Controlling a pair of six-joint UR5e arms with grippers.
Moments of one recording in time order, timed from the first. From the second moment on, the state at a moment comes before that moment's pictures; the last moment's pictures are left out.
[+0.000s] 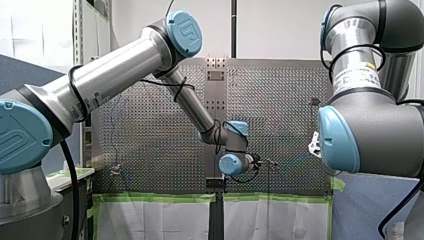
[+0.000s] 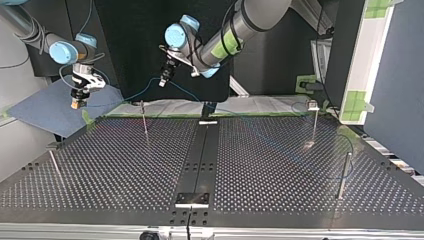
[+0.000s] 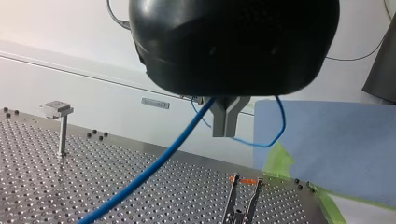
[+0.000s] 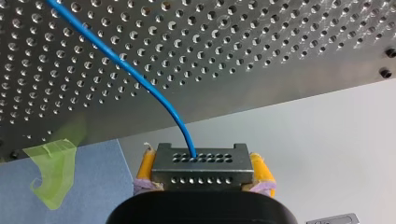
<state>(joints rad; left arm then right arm) -0.85 -2.50 -1.46 -2.44 -1.85 -1.79 1.52 -0.80 1.76 -0.96 1.47 1.82</state>
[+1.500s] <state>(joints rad) -0.77 -2.51 -1.46 -2.43 -1.84 -1.79 1.49 -0.80 1.77 -0.99 1.48 1.90</state>
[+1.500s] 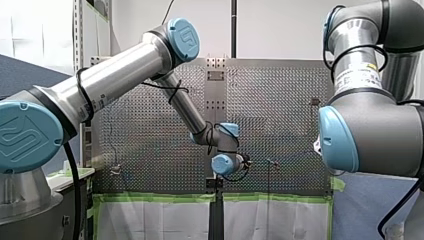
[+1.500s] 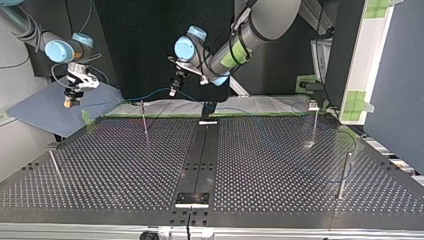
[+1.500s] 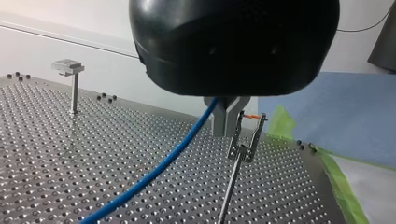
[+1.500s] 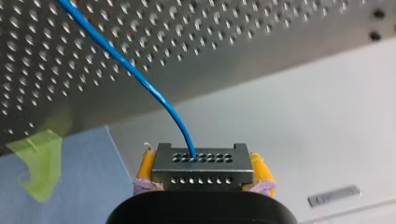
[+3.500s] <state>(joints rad) -0.66 -2.59 -1.43 -2.41 -1.78 -1.84 1.49 -0.71 1.79 -1.04 1.42 1.90</state>
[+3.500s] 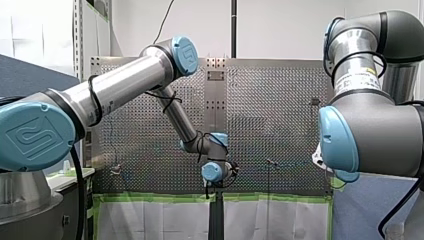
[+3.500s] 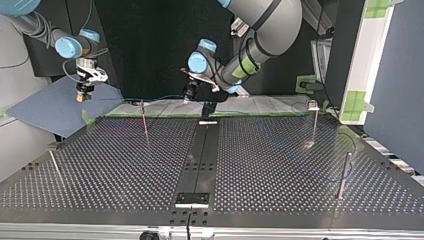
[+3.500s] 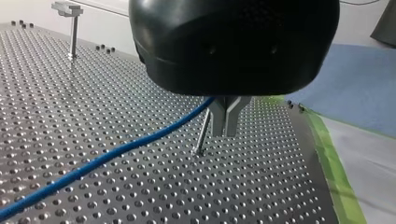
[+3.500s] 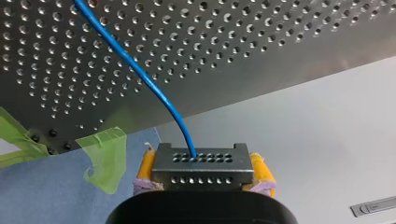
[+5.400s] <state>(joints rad) -0.73 -2.60 -1.35 -2.56 -1.82 -1.73 1.49 -0.70 1.77 -1.02 1.43 1.87</state>
